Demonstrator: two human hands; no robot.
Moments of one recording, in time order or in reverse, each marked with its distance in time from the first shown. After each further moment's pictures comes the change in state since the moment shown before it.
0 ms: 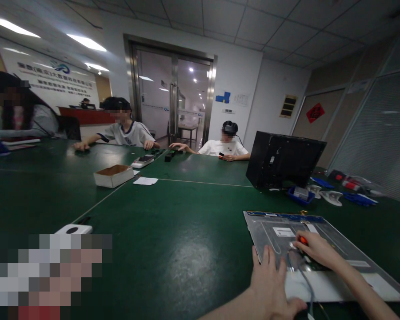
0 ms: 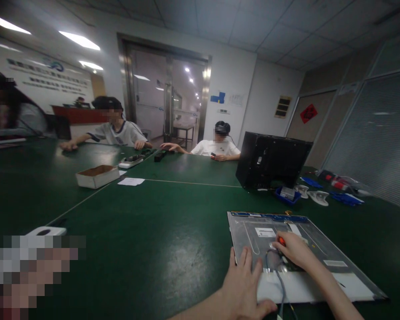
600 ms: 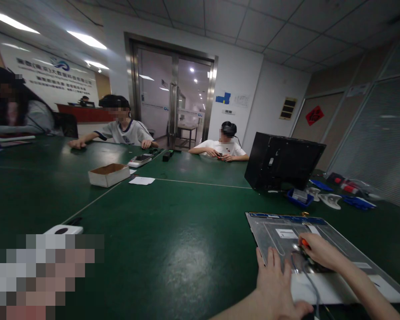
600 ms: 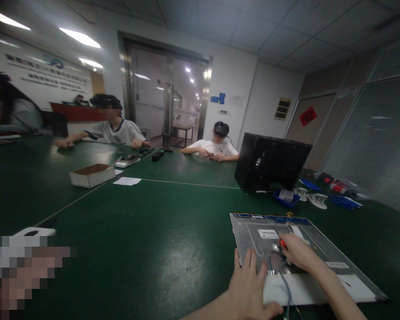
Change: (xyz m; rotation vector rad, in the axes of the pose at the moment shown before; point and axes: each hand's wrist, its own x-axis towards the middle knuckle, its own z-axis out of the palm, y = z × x) left_hand 0.025 0.008 0.010 -0.019 0.015 0.008; right_hand 0.006 0.020 -0.005 -0.099 -0.062 0.012
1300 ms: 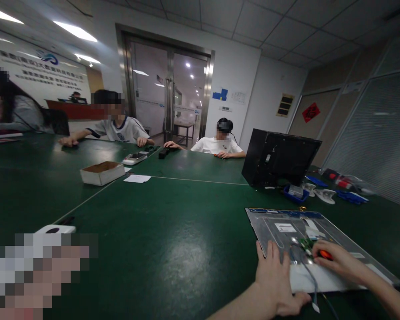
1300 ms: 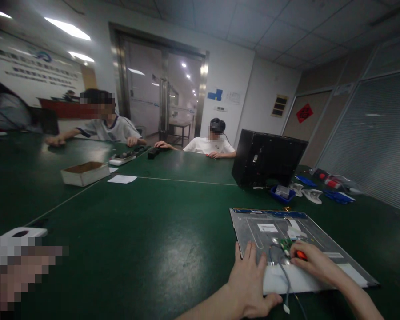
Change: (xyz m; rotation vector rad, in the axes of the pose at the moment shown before) left_hand 0.014 -0.004 0.013 0.023 0.042 0.043; right_hand -0.056 0.025 -0.013 0.270 -0.061 -0.050
